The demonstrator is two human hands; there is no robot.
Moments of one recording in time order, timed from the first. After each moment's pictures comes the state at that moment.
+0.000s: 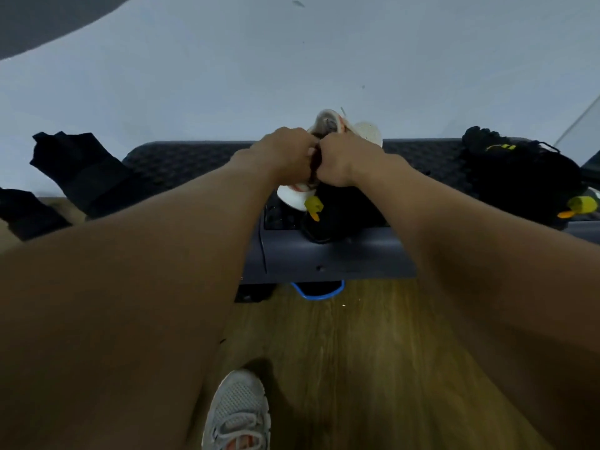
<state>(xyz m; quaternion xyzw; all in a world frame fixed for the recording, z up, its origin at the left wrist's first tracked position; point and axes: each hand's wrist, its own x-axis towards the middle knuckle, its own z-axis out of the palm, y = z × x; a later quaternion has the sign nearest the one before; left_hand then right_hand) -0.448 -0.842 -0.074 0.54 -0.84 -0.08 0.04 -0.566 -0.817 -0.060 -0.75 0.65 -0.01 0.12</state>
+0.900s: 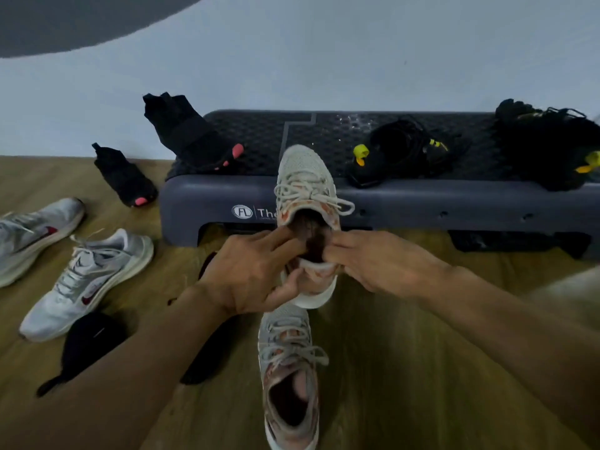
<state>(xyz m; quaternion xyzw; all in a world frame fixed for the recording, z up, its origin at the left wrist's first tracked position) -0.323 -0.577 -0.138 0.36 -0.91 0.04 0.20 -0.554 -0.597 -0.121 -0.95 0.32 0.01 0.03</state>
